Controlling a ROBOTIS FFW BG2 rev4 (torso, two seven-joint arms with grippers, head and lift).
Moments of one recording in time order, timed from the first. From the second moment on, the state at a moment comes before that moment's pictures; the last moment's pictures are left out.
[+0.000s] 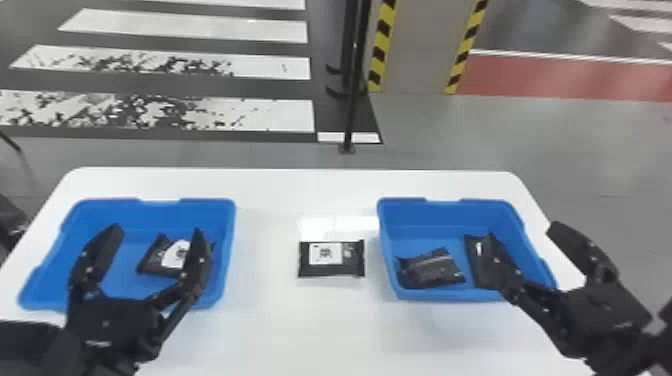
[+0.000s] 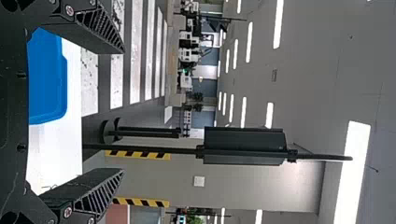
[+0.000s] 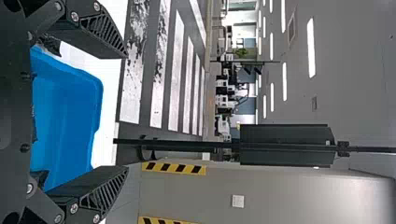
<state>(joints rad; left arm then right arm) 0.57 0.05 -0.04 -2.05 0.05 -0.22 -0.05 0.70 -0.14 -0.25 -2.36 -0.23 0.17 0.25</state>
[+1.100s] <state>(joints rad) 0.56 0.05 -0.05 -2.05 0.05 -0.20 -0.05 0.35 -0.24 -0.02 -2.23 -0.23 0.45 0.29</state>
